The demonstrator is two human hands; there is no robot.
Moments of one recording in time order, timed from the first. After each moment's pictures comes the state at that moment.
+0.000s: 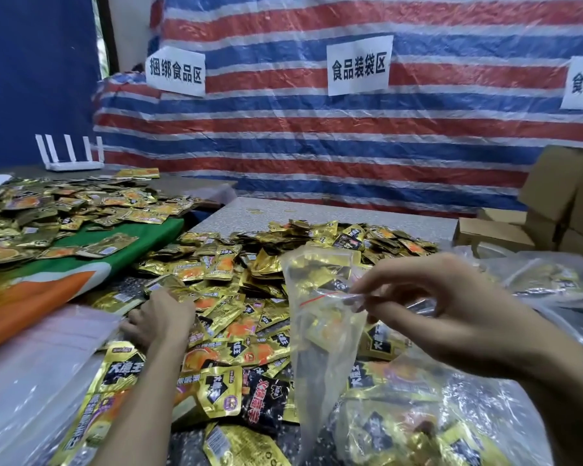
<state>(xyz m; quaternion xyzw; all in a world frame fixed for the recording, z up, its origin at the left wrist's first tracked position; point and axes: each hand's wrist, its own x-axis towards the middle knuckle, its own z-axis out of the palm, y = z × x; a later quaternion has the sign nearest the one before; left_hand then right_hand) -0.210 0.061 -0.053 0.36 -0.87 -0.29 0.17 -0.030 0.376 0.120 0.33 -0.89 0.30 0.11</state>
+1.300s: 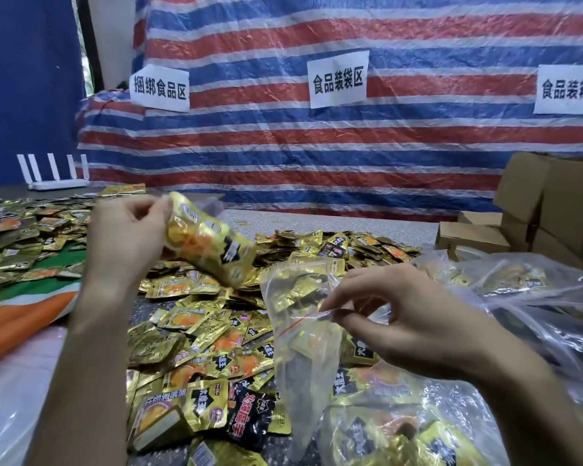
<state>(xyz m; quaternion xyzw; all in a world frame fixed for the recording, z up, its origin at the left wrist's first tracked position) -0.114 0.088 0.121 0.02 -0.75 -0.57 0.35 -0.027 0.371 0.119 0.29 -0.92 0.25 0.12</state>
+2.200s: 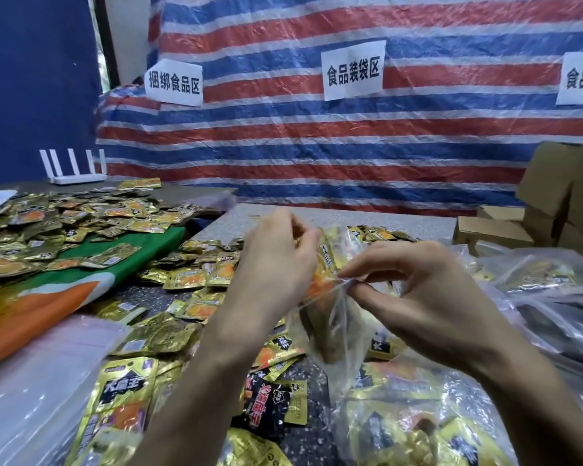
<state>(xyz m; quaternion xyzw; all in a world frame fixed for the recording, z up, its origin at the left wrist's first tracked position) -0.083 0.192 0.112 -0.11 -0.85 -0.45 0.26 -0.029 0.358 0.114 0.28 -0.87 0.35 0.23</state>
